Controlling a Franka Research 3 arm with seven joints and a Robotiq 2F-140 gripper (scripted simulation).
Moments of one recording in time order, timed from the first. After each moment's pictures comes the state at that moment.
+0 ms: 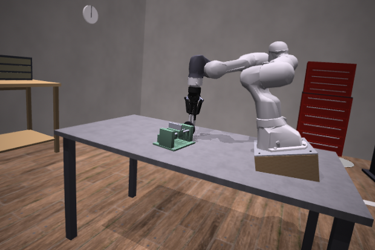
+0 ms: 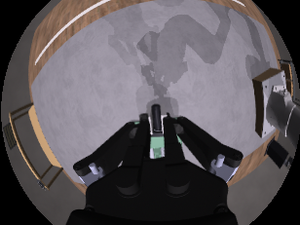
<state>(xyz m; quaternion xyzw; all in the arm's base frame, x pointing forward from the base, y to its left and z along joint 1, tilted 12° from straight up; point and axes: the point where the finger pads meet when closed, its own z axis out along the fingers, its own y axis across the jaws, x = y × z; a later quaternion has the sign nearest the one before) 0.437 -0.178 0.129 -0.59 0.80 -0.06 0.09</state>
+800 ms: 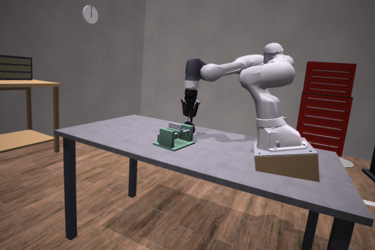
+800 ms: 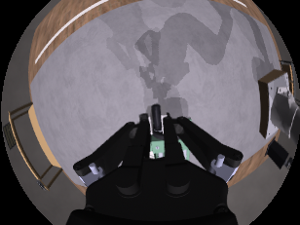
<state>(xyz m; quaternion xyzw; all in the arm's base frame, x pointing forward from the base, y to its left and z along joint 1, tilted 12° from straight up) 0.463 -0.184 0.116 -0.59 0.80 -0.06 0.09</state>
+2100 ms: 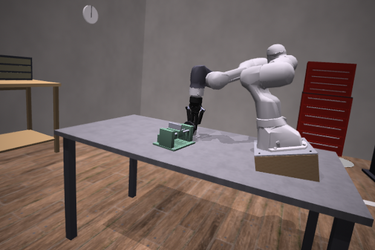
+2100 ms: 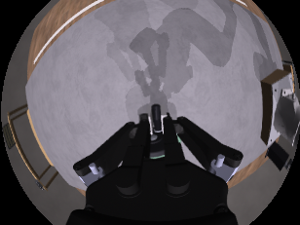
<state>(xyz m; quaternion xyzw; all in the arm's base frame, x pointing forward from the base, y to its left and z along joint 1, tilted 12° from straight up) 0.436 -0.173 0.070 -0.59 0.80 -0.06 0.09</state>
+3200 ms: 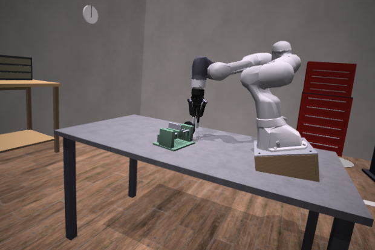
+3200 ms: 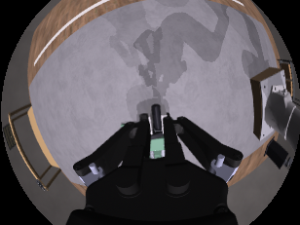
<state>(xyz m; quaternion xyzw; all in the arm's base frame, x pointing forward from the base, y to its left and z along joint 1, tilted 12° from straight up) 0.415 -0.170 0.115 -0.59 0.80 -0.06 0.08</state>
